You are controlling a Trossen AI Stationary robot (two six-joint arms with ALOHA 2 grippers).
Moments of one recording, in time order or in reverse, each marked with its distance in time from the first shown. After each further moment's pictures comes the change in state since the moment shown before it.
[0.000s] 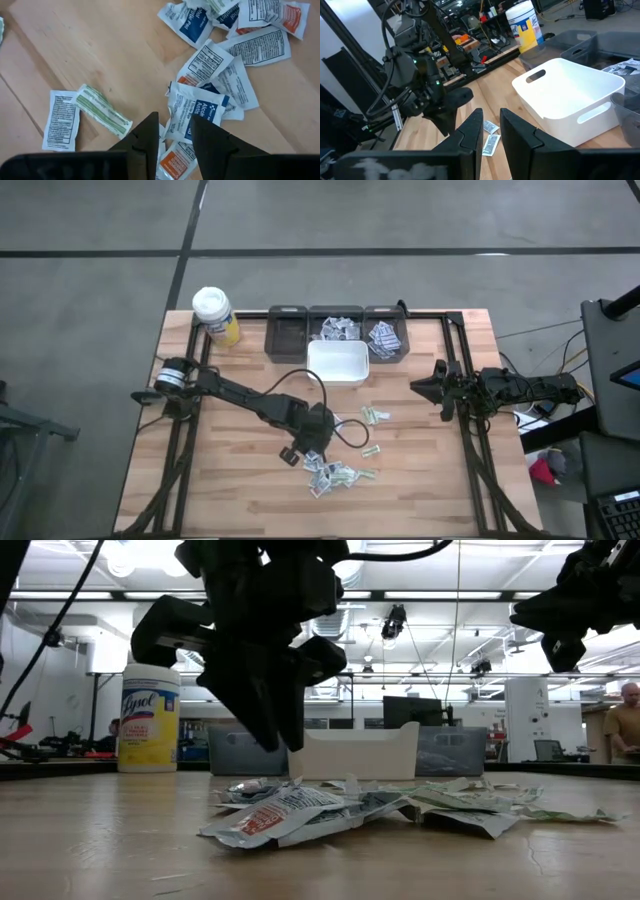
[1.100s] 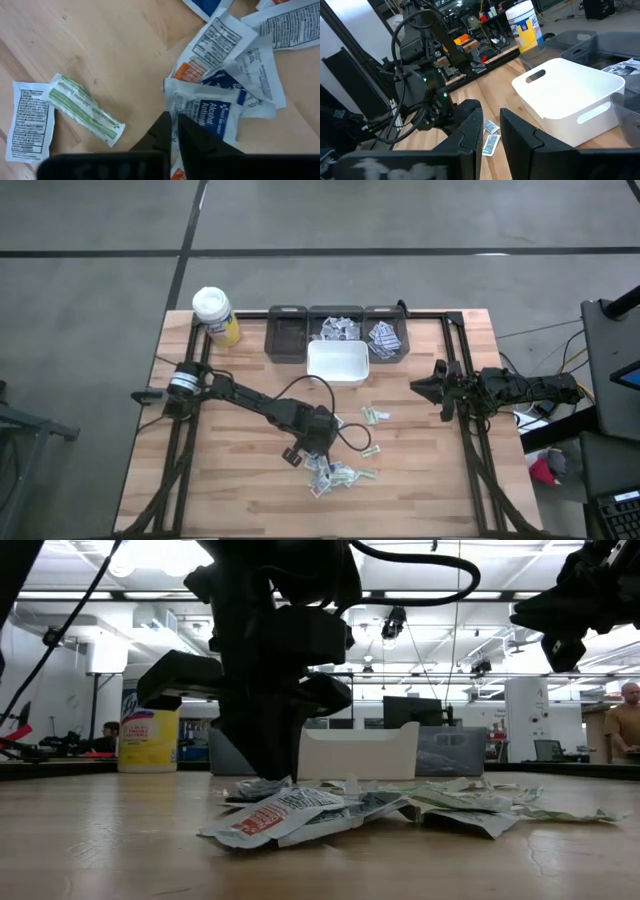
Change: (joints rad) left arm 0.004 0.101 0.020 0.005 -0.015 0.005; right arm 0.000 0.000 0.000 0.000 0.000 0.000
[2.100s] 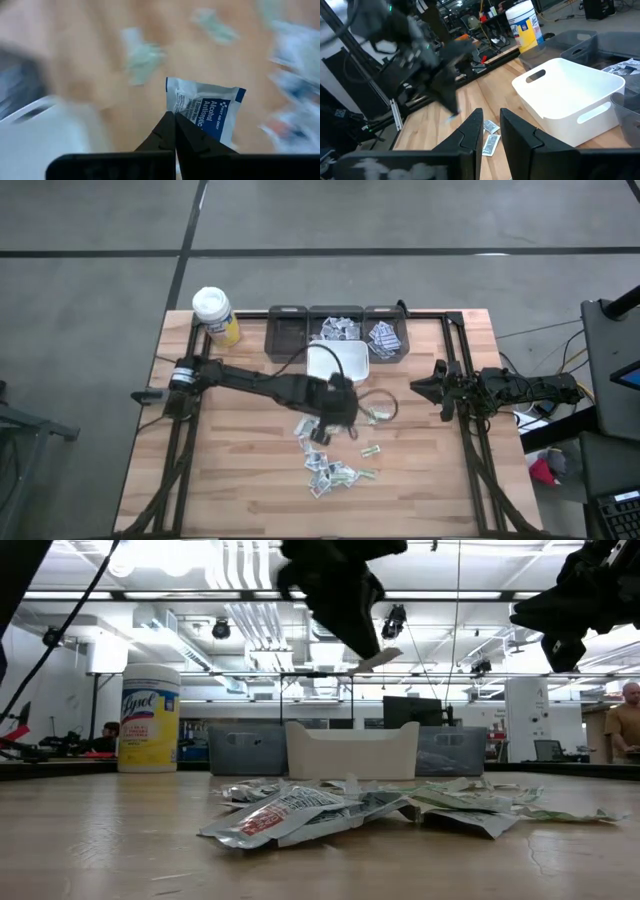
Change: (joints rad) left arm 0.079 -0.009 0.422 -0.232 -0.240 -0.091; right arm 0.000 0.000 0.000 0.000 0.000 0.000
